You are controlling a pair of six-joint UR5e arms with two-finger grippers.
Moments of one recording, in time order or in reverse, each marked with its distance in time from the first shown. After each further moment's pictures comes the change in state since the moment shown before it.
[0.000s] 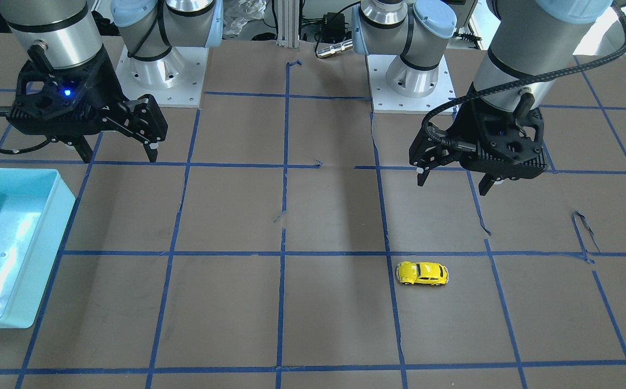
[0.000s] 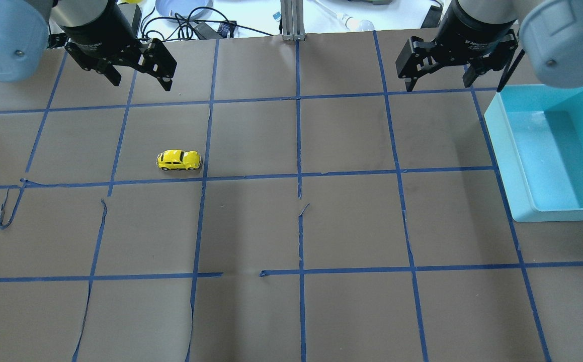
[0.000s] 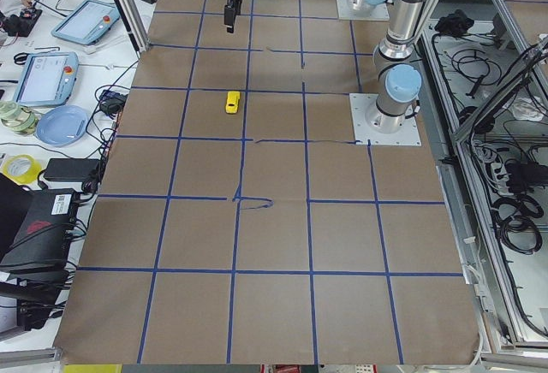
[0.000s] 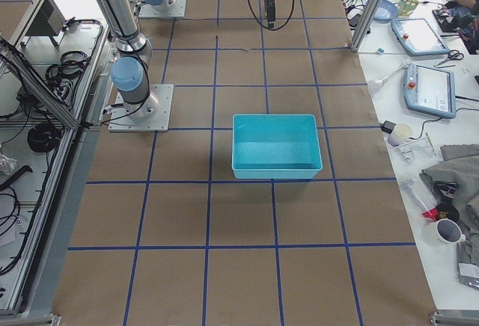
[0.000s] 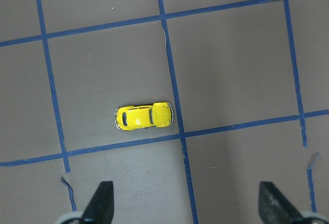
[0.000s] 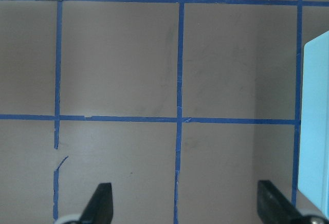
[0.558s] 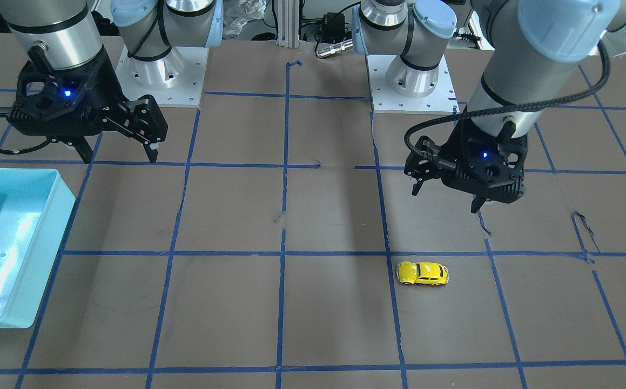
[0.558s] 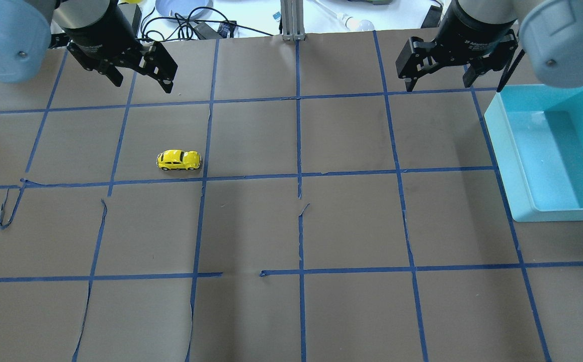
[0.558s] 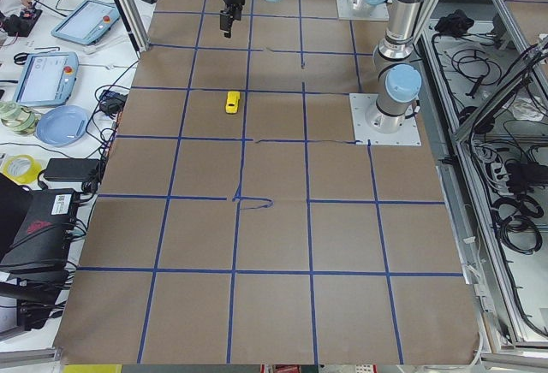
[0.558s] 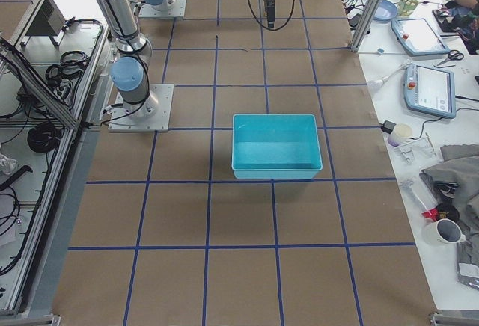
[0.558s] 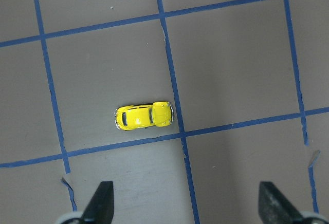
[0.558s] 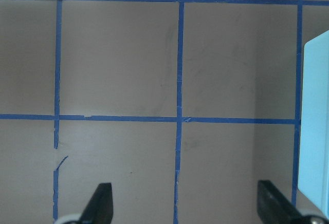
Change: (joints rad) left arm 0.003 -0.050 -0.033 0.053 -0.012 0.216; right arm 0.000 0.001 0.000 0.001 0.000 0.000
